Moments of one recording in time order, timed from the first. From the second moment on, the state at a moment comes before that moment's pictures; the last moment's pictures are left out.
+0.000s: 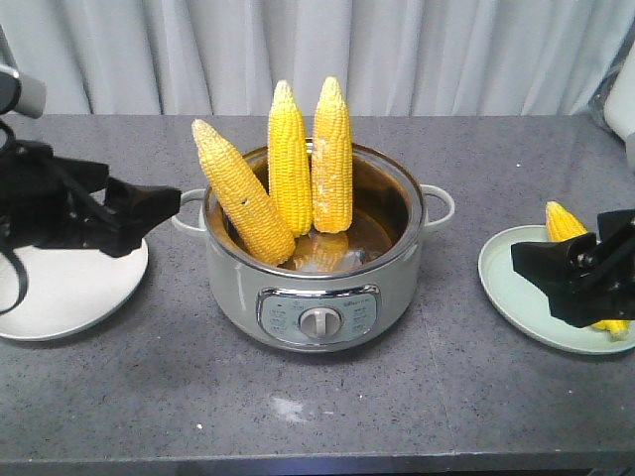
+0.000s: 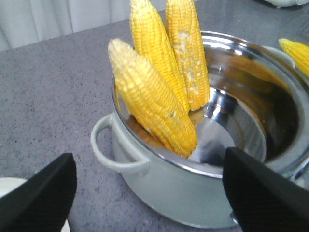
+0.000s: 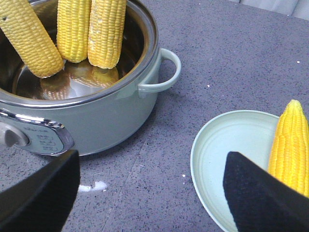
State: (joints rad) left arm -0.26 1.17 -0.95 -0.71 0.45 0.71; right arm 0.29 0.89 -0.89 0.11 0.69 -0.17
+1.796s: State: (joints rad) left arm -0.46 1.76 -1.39 -0.74 0.44 0.87; right arm 0.29 0.89 -0.89 0.12 0.69 -0.17
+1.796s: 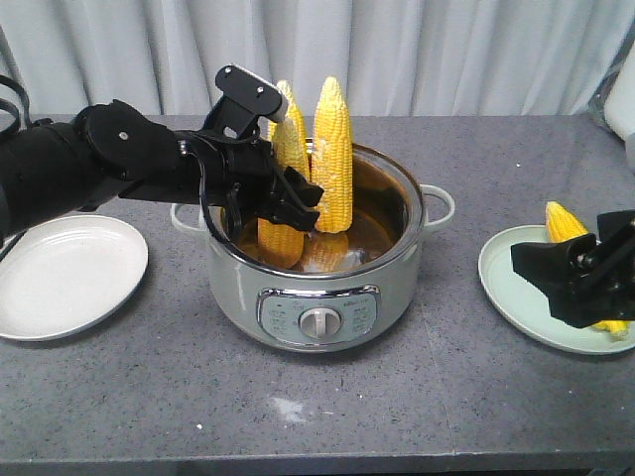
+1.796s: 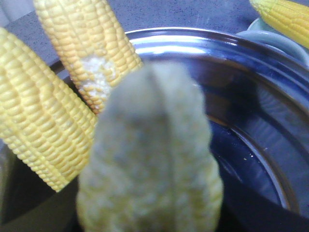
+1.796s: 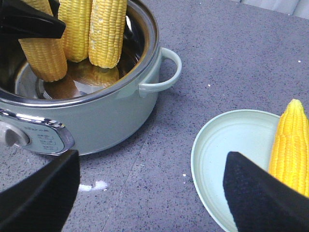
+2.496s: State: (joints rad) left arm -0.46 1.53 -1.39 -0.72 0.46 0.87; right arm 0.29 0.89 -0.89 0.12 0.69 -0.17
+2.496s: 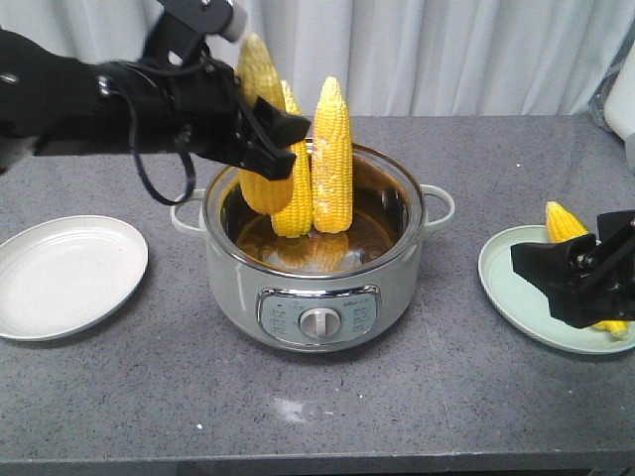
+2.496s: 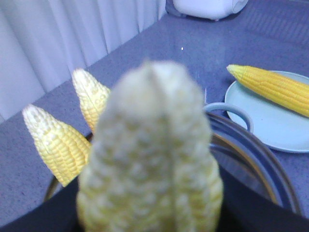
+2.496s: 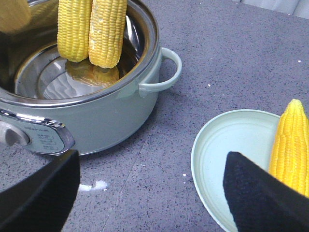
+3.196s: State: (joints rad) left arm -0.27 1.33 -1.49 -0.39 0.70 0.49; right arm 0.29 0.89 -0.89 0.12 0.69 -0.17
